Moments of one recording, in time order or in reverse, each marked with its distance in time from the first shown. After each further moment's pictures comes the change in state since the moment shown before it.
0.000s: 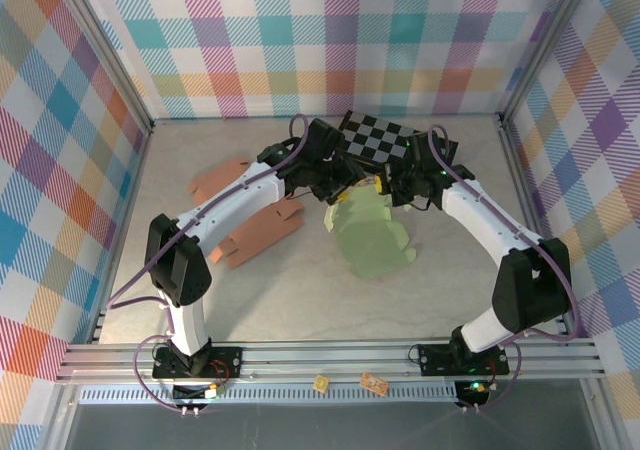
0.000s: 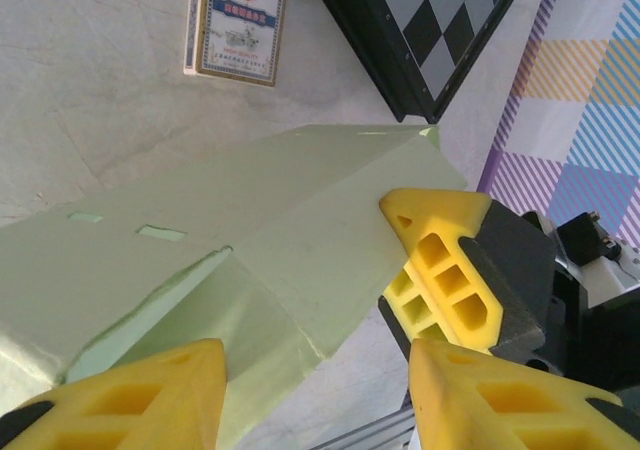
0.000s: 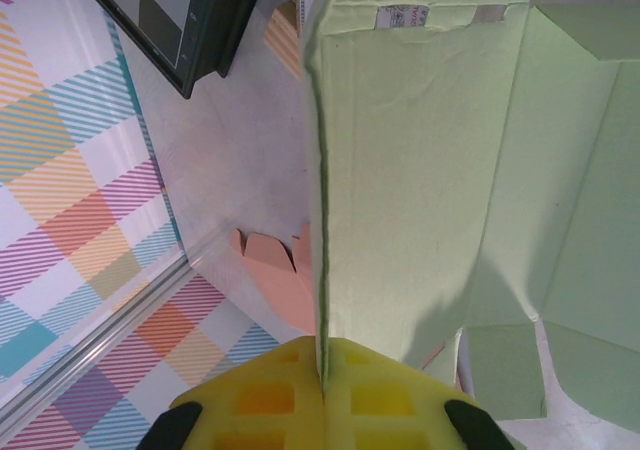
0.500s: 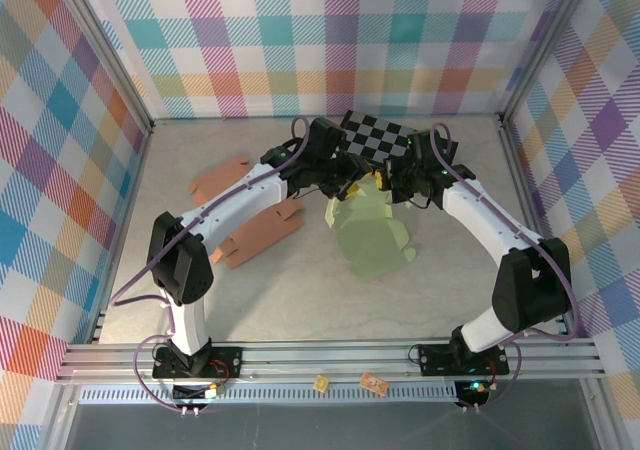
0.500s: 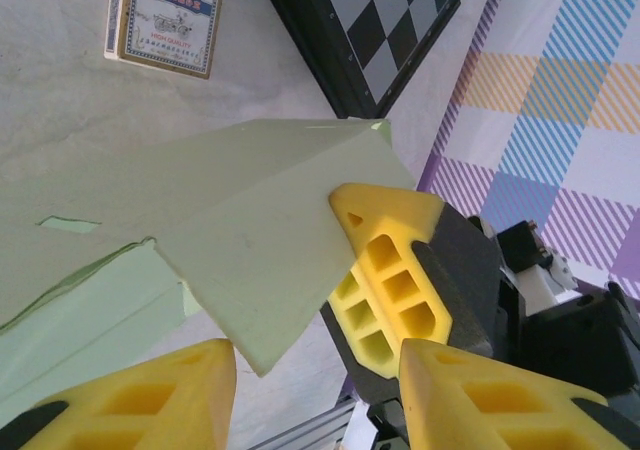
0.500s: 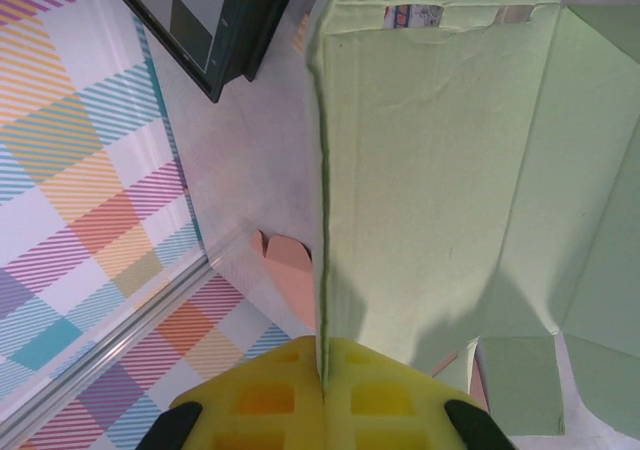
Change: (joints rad) left arm -0.006 0.020 -0.022 0.143 0.042 -0.118; right arm 0.001 0.001 0.000 0.046 0.006 0.015
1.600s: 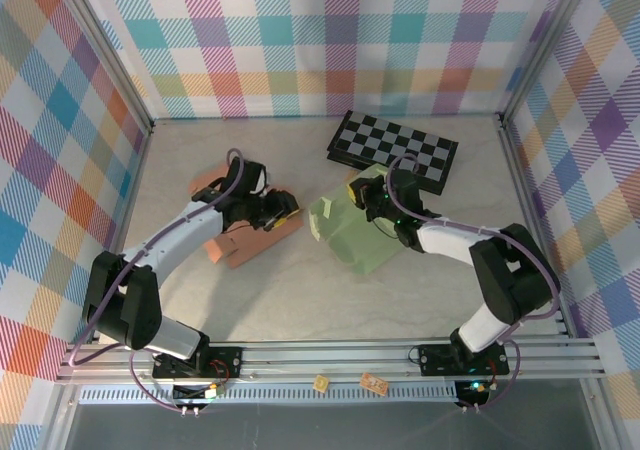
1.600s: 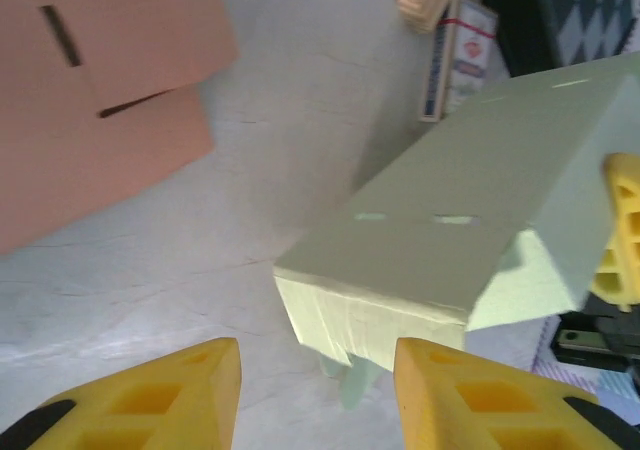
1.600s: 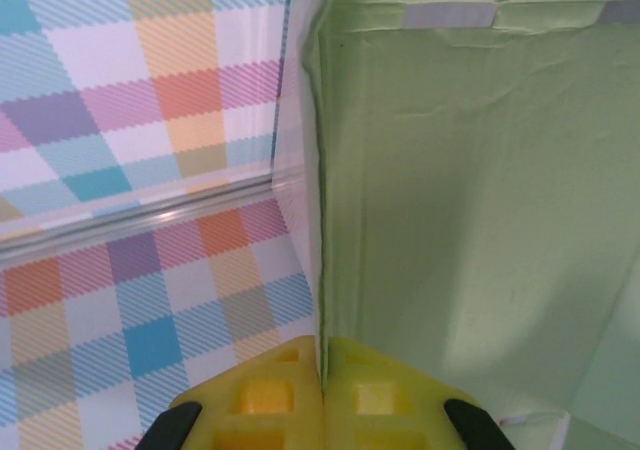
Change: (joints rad) left arm 0.330 -0.404 -0.698 0.121 0.098 0.459; right arm 0.155 0.082 -0.435 0.956 0.061 -0.127
